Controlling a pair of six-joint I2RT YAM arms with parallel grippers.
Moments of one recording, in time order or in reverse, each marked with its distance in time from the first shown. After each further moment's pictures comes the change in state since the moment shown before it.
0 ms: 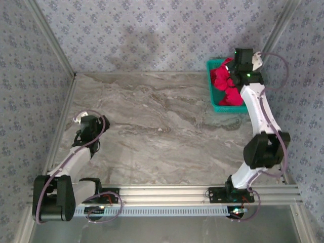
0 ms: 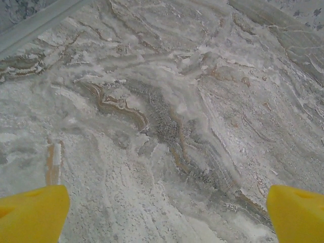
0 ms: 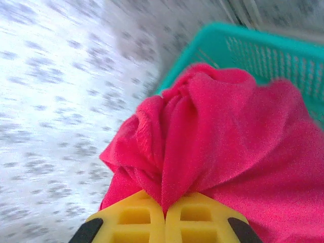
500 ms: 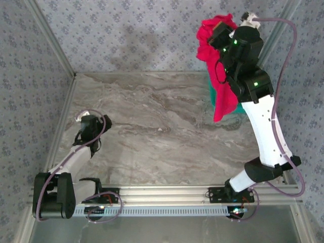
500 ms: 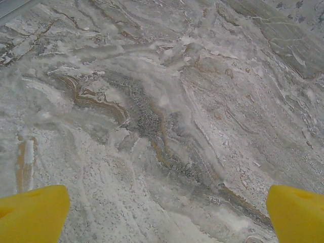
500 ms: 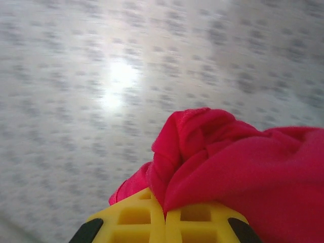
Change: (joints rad) left arm 0.001 0.021 0.001 0.025 0.061 -0.011; right arm 0.412 -0.070 0.507 0.011 0.116 -0.370
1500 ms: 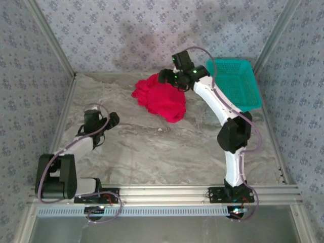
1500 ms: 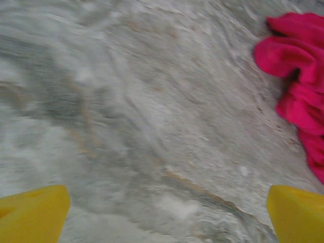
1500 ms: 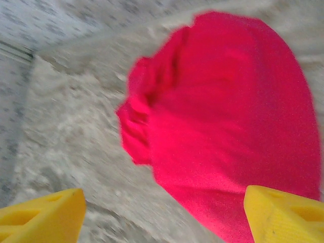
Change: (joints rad) left arm -0.018 0.213 0.109 0.049 0.272 0.004; right arm 0.019 0.447 -0.180 -0.274 -0.483 -0.018
